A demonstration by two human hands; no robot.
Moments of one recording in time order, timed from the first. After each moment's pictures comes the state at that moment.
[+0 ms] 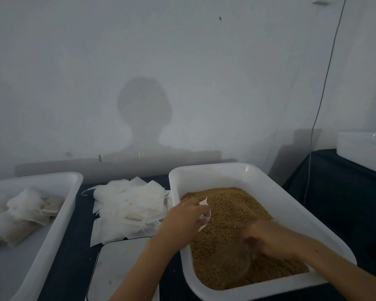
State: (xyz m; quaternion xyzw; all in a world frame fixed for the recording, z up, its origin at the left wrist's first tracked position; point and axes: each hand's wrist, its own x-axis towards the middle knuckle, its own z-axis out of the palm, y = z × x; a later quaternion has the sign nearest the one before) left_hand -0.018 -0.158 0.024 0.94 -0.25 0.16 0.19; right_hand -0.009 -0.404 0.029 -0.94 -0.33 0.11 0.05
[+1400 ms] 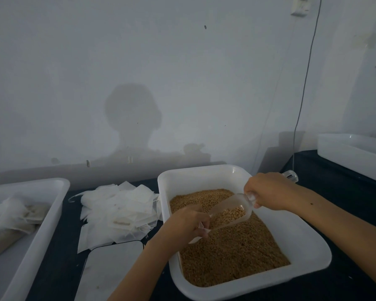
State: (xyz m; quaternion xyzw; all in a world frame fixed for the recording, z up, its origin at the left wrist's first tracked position) left_hand -0.013 -0.180 0.024 0.92 -0.32 0.08 0.20; right_hand -0.006 -0.403 0.133 -0.98 -0.18 0.03 -0.13
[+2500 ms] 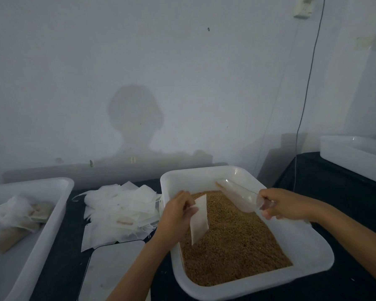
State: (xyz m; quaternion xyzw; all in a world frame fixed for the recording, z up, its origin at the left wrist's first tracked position) left_hand -0.019 -0.170 0.030 0.86 -0.16 0.20 0.43; right_hand -0.017 -0.441 0.113 -0.96 -0.10 0.15 0.22
